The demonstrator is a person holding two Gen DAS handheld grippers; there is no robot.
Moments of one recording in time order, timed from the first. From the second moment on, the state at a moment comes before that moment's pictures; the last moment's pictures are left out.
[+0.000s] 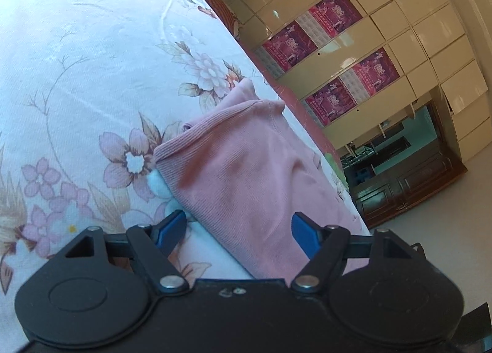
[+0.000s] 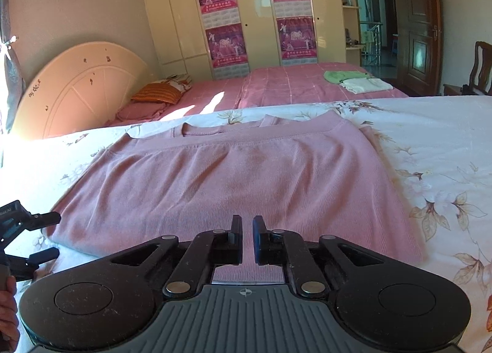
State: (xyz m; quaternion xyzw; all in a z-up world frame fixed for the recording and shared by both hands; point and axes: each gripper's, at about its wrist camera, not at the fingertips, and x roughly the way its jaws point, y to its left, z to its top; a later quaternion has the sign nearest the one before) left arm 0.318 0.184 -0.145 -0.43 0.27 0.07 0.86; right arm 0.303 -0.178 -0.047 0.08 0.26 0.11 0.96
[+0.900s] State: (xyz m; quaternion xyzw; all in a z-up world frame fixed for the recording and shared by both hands) left arm 0.362 0.223 -0.186 -0.56 0.24 0.06 0.79; right arm 0.375 -0.127 -0.060 0.11 0.26 0.18 0.94
